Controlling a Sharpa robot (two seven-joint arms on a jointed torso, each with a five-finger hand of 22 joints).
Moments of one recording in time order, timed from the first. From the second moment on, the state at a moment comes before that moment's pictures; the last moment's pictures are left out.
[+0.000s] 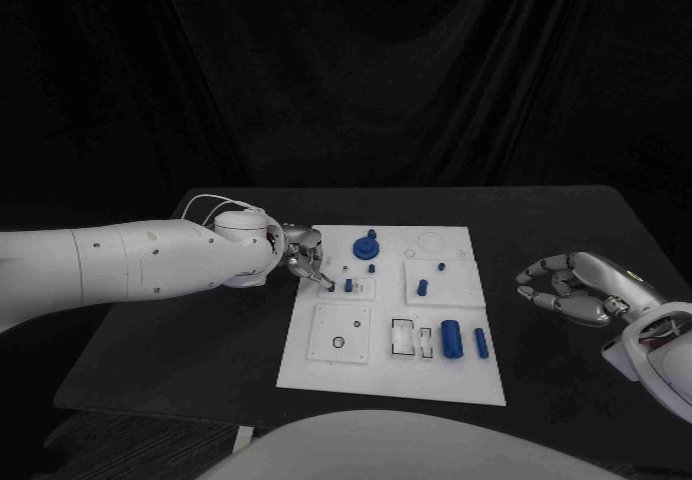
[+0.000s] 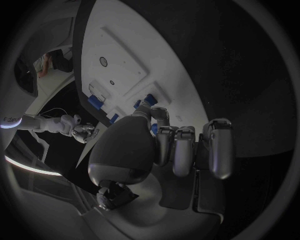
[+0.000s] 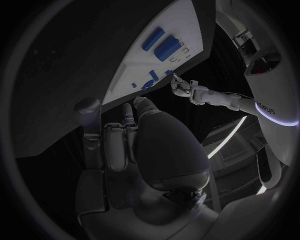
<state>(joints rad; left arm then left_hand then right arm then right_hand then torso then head) 1.17 -0.92 -0.22 1.46 -1.37 0.01 -0.25 1.24 0.00 -0.04 0.23 0.05 1.10 0.01 0.72 1.31 1.46 -0.05 1.49 1.31 1.47 -0.08 1.57 1.31 0.05 1.45 0.03 1.42 1.31 1.17 -1.09 -0.25 1.69 -1.28 -0.49 -0.02 1.48 0.04 0.04 0.26 0.52 0.85 0.10 0.32 0.25 1.46 0.02 1.41 1.48 1.46 -0.05 1.45 1.31 0.12 1.36 0.06 0.84 1.31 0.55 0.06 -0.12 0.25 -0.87</state>
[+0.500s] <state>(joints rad) 1.17 -0.92 -0.22 1.45 -1.37 0.00 -0.25 1.26 0.01 -0.03 0.22 0.05 1.07 0.01 0.68 1.31 1.46 -0.05 1.47 1.31 1.47 -0.08 1.57 1.31 0.05 1.45 0.03 1.42 1.31 1.17 -1.09 -0.25 1.69 -1.28 -0.49 -0.02 1.47 0.03 0.05 0.26 0.52 0.85 0.10 0.32 0.25 1.46 0.02 1.41 1.48 1.46 -0.05 1.45 1.31 0.12 1.36 0.06 0.84 1.31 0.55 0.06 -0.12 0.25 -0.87</state>
